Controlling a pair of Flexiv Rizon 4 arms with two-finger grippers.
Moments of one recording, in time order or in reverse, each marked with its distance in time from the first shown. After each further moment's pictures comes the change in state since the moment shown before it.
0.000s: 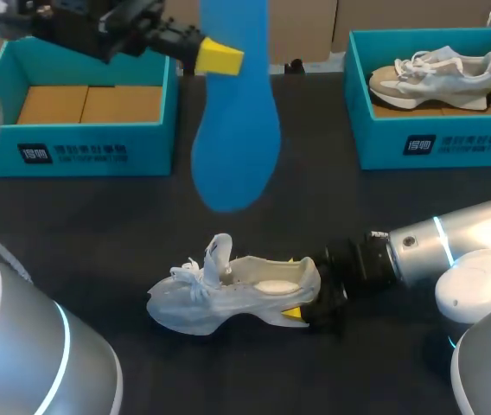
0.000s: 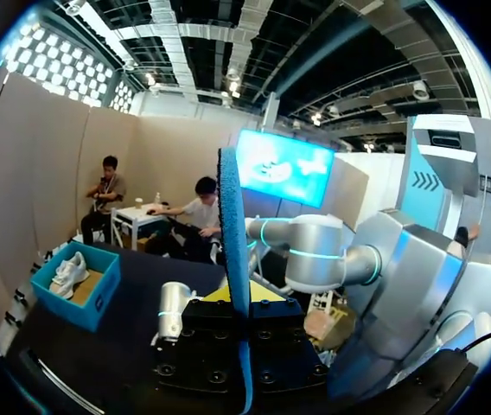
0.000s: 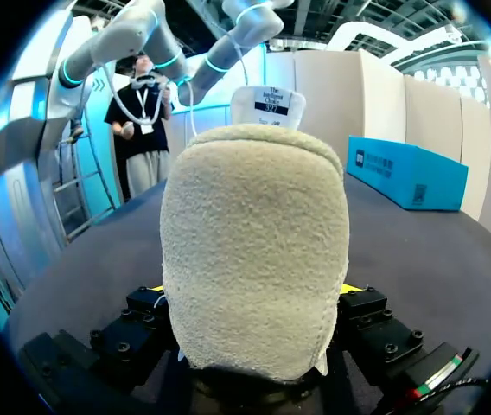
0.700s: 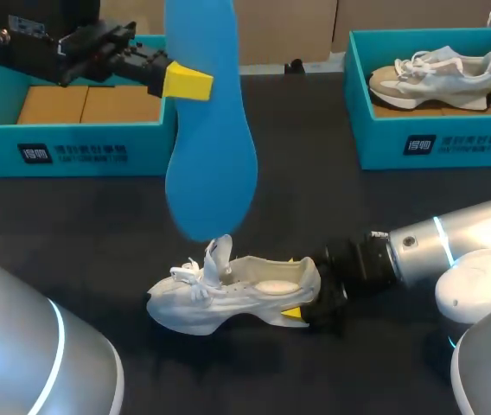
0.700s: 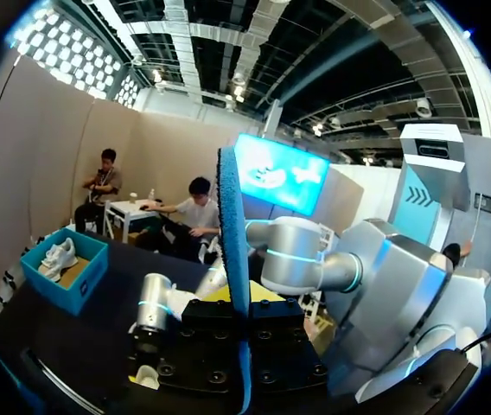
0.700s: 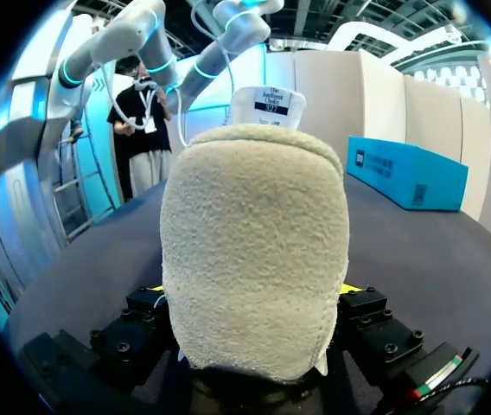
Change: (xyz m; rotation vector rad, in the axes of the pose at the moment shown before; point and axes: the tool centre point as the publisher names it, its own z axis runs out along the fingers) left arm 0.036 0.012 -0.011 0.024 0.028 -0.073; right arm 0.000 0.000 0.000 0.000 0.000 0.000
